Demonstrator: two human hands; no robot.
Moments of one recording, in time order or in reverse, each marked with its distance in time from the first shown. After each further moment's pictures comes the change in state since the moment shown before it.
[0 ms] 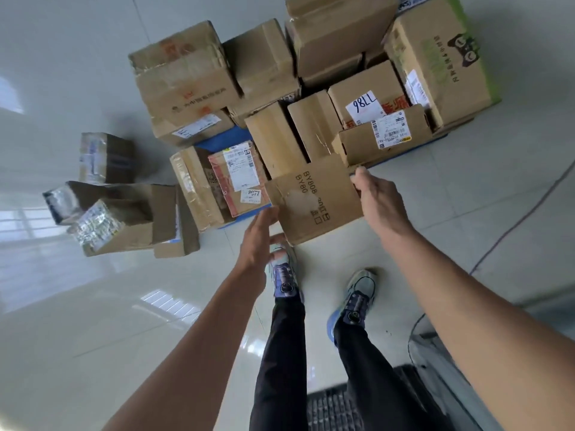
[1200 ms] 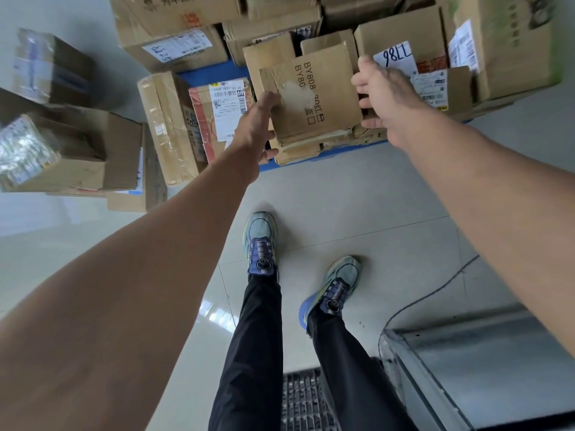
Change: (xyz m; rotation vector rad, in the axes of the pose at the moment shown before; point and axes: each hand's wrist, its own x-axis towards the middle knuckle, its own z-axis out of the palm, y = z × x) left_hand 0.137 0.028 0.008 -0.001 -0.022 0.141; right_hand 0.122 -0.040 0.027 -0.044 -0.051 -0.079
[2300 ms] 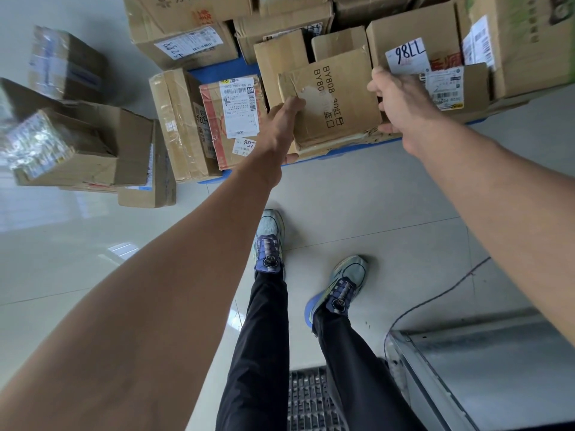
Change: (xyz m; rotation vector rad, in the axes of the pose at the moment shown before) left_hand -0.011 -0.001 0.019 -0.008 0.014 -0.012; right_hand -0.006 0.013 -0.005 -0.052 0.010 -0.031
